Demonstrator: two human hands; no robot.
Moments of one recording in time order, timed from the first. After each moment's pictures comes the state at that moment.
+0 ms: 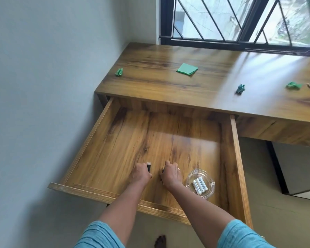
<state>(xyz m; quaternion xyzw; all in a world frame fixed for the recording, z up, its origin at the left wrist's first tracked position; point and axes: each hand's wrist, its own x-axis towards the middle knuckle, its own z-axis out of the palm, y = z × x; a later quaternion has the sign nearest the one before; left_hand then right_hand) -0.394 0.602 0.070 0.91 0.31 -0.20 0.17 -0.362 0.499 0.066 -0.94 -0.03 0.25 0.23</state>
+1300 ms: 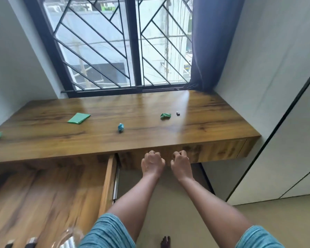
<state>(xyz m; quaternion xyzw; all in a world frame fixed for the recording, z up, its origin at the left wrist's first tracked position) -0.161 0.137 0.176 0.98 0.08 0.02 0.19 -0.163 0.035 0.165 -0.96 0.04 -0.03 0.28</state>
